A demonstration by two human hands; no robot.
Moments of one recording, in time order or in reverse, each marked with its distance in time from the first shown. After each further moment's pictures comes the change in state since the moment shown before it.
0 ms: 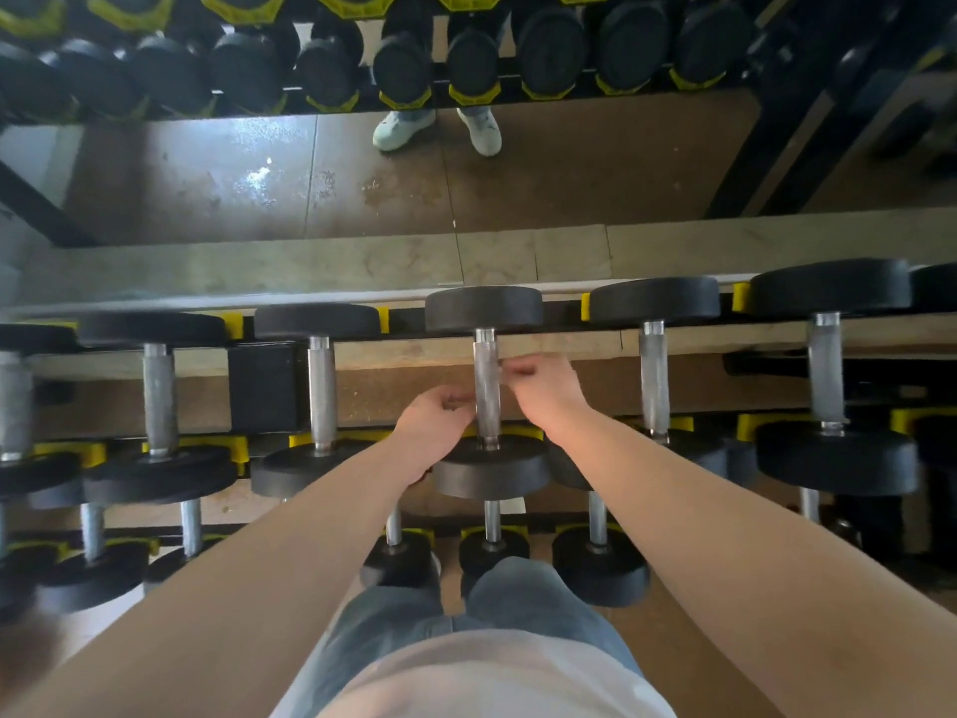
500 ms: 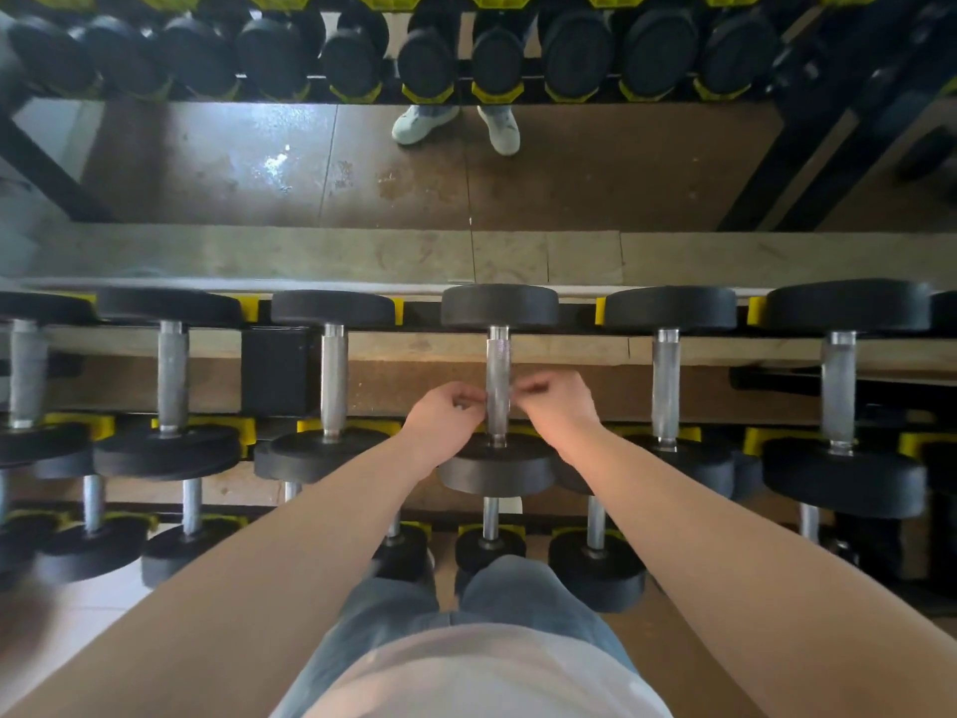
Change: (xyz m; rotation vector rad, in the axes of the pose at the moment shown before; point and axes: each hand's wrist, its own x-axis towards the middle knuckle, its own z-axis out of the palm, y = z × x) left_hand 0.004 -0.011 0.000 -0.026 0.004 0.057; right_hand -0.013 0.010 0.003 -0.049 -0.007 0.029
